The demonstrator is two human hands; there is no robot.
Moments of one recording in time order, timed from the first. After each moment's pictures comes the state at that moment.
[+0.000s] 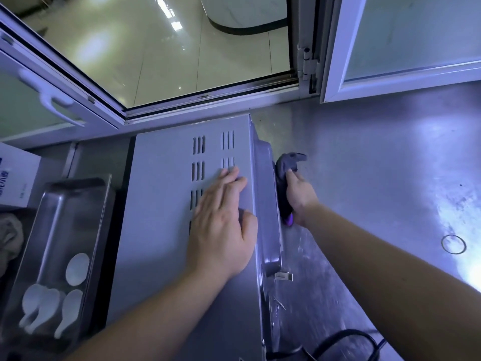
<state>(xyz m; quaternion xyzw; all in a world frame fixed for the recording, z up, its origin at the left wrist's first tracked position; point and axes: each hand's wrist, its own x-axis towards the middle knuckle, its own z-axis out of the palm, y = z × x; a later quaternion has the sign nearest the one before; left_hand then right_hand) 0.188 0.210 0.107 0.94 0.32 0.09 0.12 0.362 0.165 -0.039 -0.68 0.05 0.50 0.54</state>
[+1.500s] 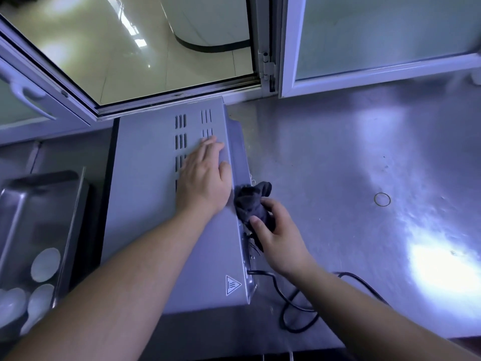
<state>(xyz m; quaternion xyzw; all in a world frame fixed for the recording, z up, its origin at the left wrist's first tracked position) 0.185 0.209 0.105 0.93 0.32 0.12 0.16 0.209 0.017 0.052 -0.75 -0.18 0.32 0.55</state>
